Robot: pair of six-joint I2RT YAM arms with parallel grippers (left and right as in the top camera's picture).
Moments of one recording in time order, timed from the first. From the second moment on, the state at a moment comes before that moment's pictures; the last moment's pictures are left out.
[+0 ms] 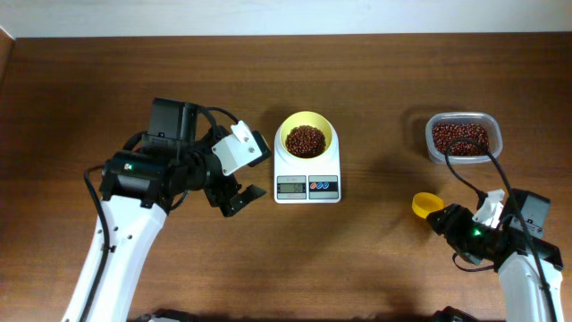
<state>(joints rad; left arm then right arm) -0.19 1.30 1.28 -1.05 0.51 0.79 -0.46 1.11 0.55 -0.70 -0.45 0.29</state>
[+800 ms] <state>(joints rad) -0.19 1.30 1.28 -1.05 0.51 0.79 -0.46 1.00 0.76 -0.54 -0.42 0.33</state>
